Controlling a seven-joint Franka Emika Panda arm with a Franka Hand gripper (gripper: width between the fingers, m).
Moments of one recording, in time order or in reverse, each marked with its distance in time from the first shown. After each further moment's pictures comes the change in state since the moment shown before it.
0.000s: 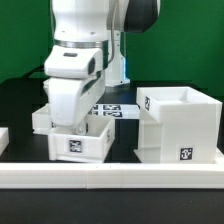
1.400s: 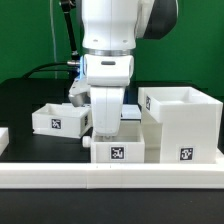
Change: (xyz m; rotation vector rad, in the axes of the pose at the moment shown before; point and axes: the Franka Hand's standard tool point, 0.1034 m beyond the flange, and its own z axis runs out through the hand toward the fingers) arm 0.039 -0.006 0.012 -0.009 0.006 -0.160
